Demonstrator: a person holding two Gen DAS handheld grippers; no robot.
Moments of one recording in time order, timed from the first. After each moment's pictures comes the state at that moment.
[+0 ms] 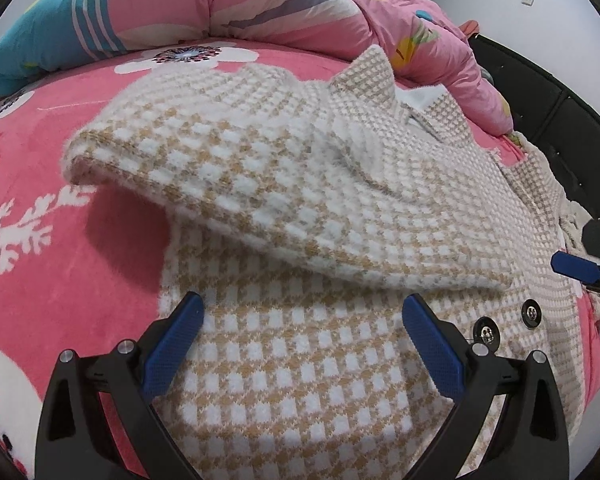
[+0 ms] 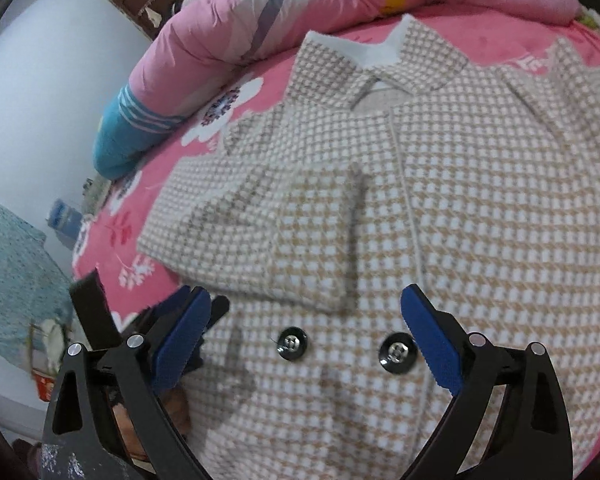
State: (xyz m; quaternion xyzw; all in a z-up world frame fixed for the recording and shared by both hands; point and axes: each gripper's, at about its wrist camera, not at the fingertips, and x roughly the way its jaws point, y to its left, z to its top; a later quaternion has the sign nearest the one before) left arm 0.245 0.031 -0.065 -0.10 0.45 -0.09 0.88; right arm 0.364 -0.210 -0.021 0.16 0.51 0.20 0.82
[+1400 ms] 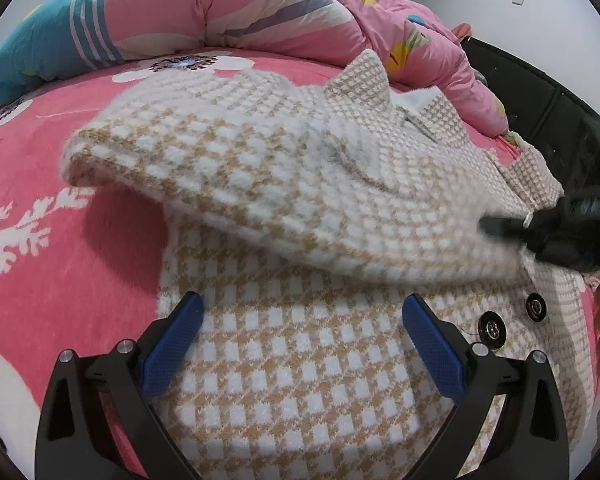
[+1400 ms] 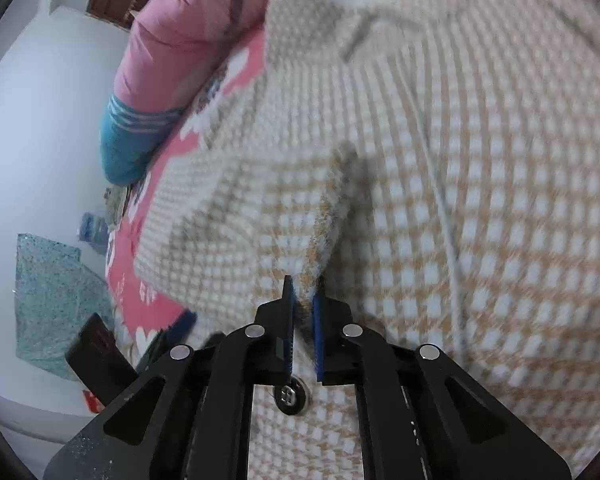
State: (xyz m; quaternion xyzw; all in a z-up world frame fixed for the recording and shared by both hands) left arm 0.240 0.031 -0.068 -0.09 0.43 -0.10 0.89; right arm 0.406 -0.212 -0.041 0.24 0.53 0.24 0.78
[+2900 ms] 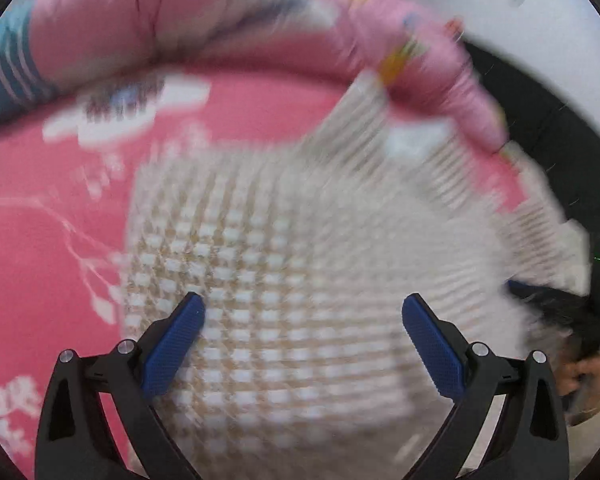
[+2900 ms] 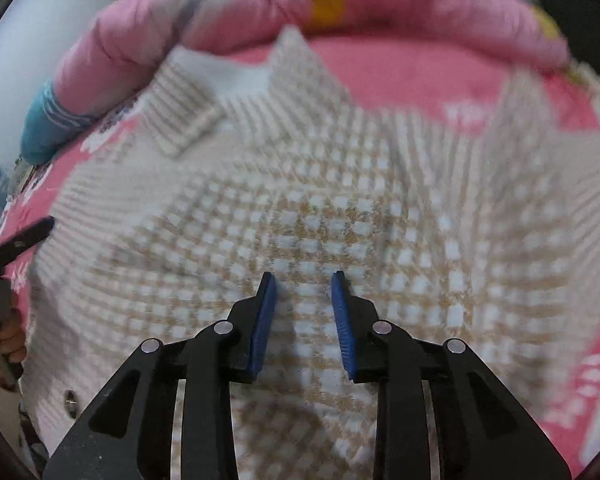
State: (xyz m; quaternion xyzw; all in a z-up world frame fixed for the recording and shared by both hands) left arm 0.377 0.031 -0.072 -0.07 0.47 -0.14 0.87; right arm 0.452 -0.309 -0.075 0.05 0.49 0.14 0.86
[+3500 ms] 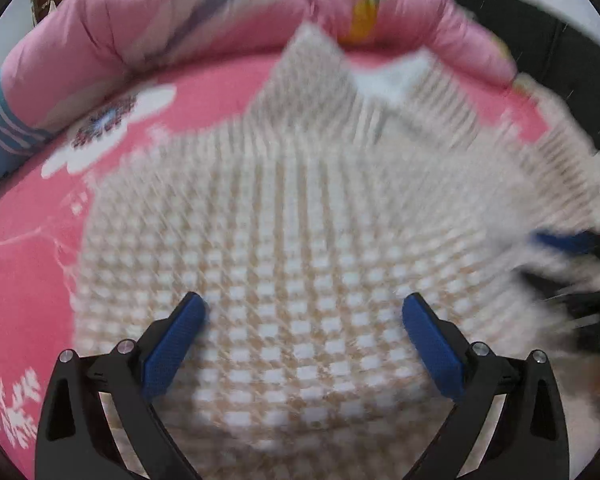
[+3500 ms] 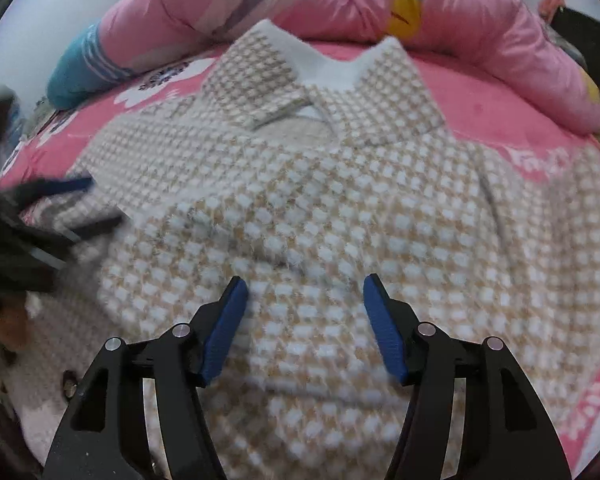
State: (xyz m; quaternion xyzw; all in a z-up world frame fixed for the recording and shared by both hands) left arm 0.340 -0.033 -0.072 0.06 0.47 -0.10 0.88; right arm 0.423 -0.255 -0.054 -0.06 0.49 0.16 0.86
